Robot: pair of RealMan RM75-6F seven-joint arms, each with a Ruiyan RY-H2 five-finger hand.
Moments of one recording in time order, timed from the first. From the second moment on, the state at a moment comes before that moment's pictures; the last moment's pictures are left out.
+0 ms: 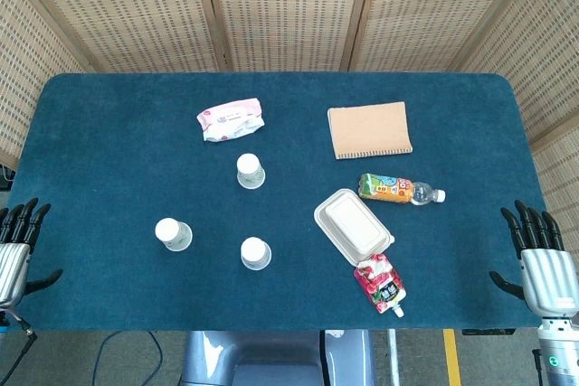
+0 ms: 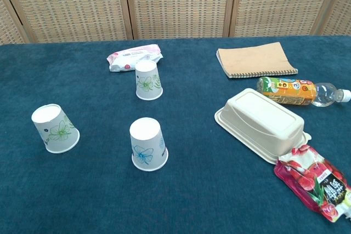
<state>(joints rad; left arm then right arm) -0.08 -1.13 -0.04 -1.65 1.46 1.49 0.21 0.07 -1.14 0.08 -1.61 -1.51 1.53 -0.10</state>
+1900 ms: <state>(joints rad) -0.21 -1.13 -0.06 -1.73 1.41 1.27 0.29 0.06 -1.14 0.09 -1.60 -1.50 1.54 -0.08</state>
